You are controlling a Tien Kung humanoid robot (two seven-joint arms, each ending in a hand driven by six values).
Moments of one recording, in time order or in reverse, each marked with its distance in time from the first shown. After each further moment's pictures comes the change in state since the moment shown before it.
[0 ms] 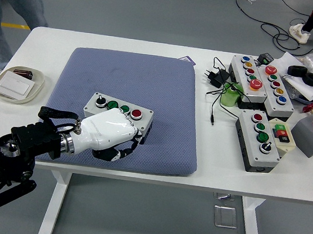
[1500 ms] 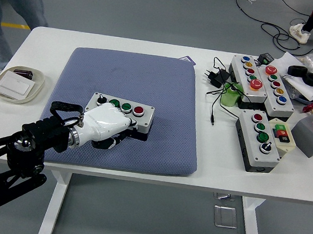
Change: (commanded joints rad) left arm -0.047 -0.072 0.001 0.156 -0.018 0.003 0.121; right arm -0.004 -0.001 -0.001 0.000 -0.010 0.003 -0.001
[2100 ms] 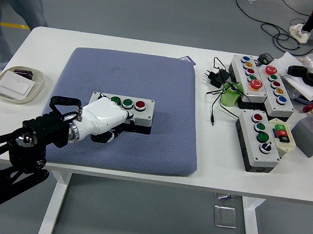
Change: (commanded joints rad) left arm 0.001 -0.016 -0.025 0.024 0.001 -0.011 0.021; right arm 0.002 0.000 0.002 0.000 -0.005 0.001 -0.001
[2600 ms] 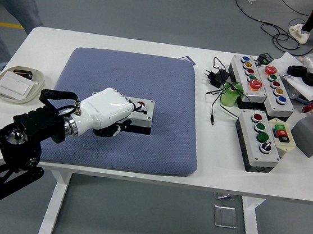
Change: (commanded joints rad) left arm 0.011 0.039 -0.087 -0.145 0.004 -0.001 -0.012; right arm 0.003 -0.001 0.005 0.000 -0.011 0.001 -0.001
